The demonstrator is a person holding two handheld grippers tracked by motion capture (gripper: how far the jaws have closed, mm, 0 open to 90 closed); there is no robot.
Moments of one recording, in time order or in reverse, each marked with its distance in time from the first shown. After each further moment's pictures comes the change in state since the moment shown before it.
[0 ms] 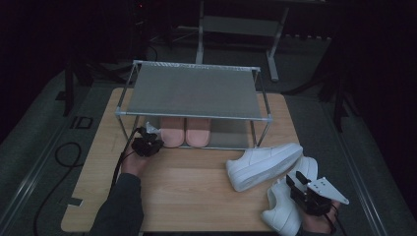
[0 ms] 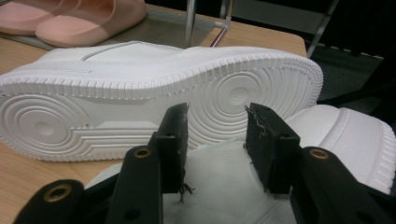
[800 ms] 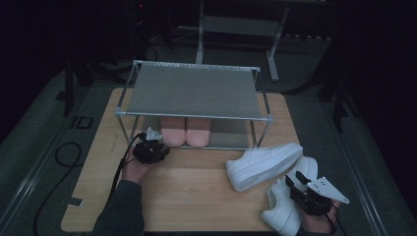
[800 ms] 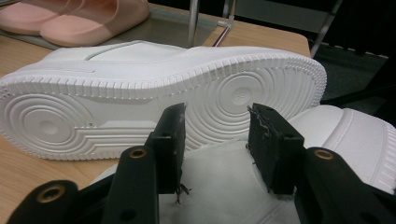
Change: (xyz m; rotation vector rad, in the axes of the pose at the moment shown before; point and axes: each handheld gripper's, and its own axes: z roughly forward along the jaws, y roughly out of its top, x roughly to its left) left arm -0.027 -0.011 -0.021 -0.064 -0.094 -0.005; right arm 0.000 0.001 0.000 0.005 0.011 -0.001
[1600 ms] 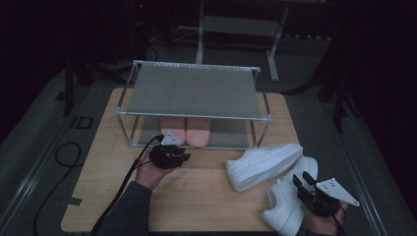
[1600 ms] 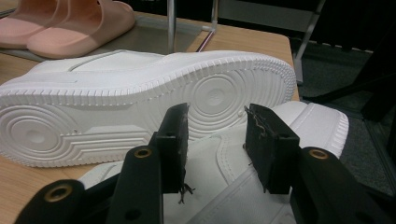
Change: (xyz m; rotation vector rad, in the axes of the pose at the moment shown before) left arm -0.055 0.029 -0.009 -0.051 -0.189 0.125; right arm -0.013 0.001 -0.012 -0.015 -0.033 0.048
